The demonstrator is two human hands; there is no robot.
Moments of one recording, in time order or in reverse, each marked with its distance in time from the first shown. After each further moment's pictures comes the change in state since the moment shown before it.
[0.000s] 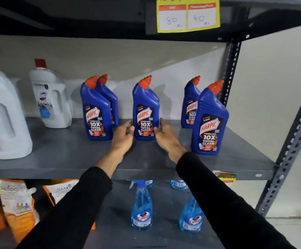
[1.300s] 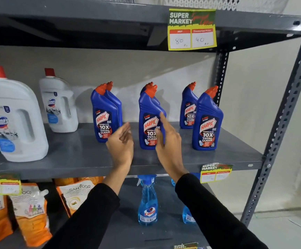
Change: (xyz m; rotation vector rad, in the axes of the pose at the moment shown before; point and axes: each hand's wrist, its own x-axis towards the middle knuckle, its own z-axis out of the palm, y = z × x) left_hand -0.051 0.012 -0.029 -0.303 0.356 0.151; right_hand -0.075 -0.018 0.028 -0.100 0.333 -0.530
